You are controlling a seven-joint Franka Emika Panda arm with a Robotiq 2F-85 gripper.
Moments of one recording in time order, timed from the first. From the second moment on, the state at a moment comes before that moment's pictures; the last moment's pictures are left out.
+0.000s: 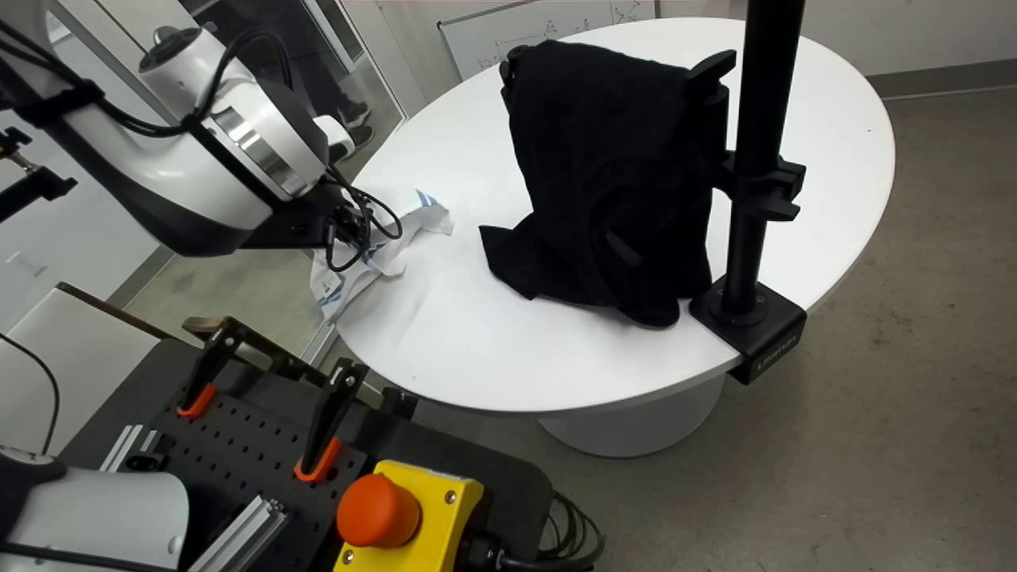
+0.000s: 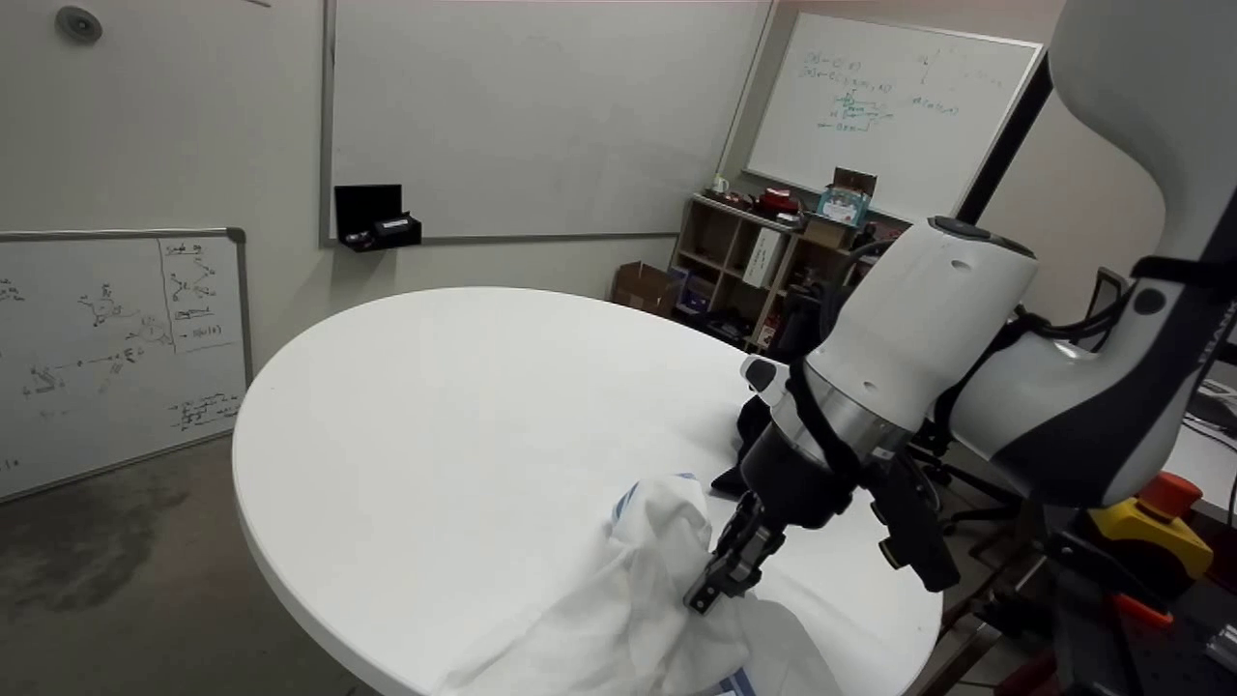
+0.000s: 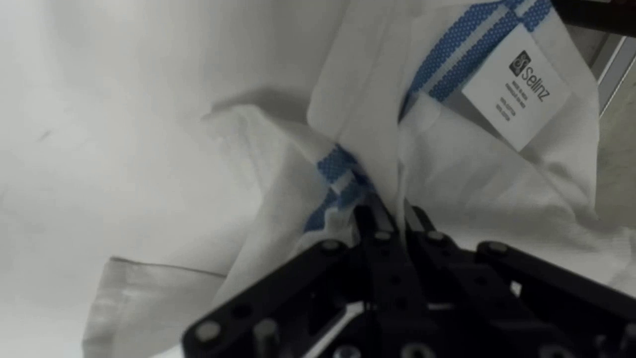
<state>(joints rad) 0.12 0.71 -0.12 -2.41 -1.09 3.43 0.90</state>
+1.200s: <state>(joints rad) 0.45 0.26 -0.46 -2.66 -1.09 3.39 0.86</state>
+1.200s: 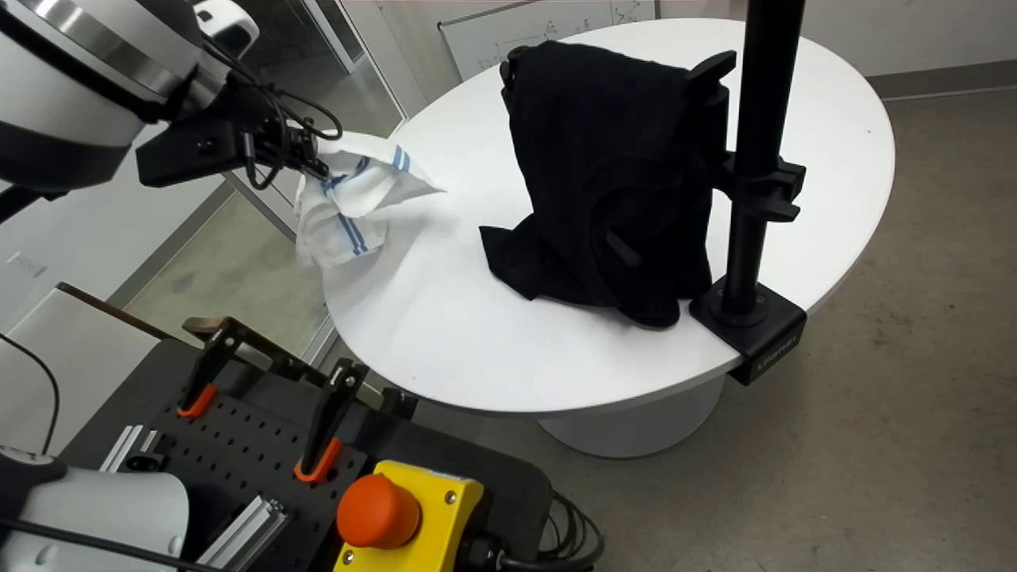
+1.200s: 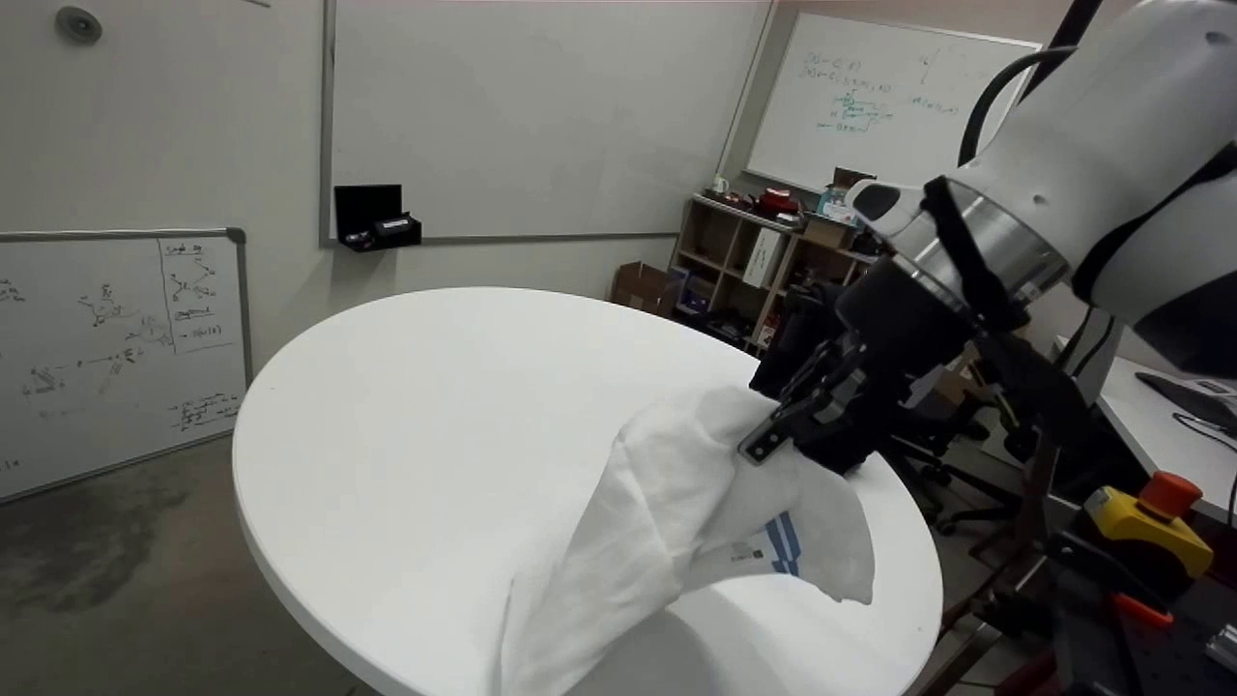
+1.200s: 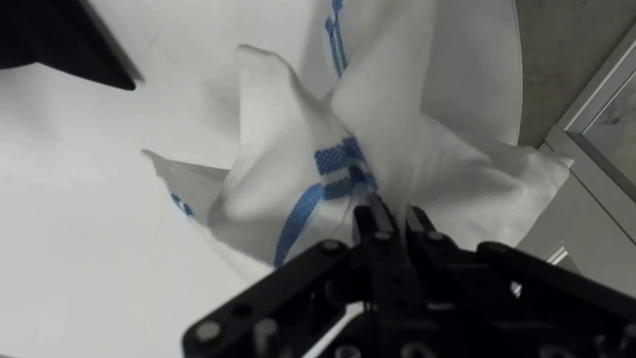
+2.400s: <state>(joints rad) 0.47 -0.27 -0.62 -2.74 -1.41 2.92 0.93</state>
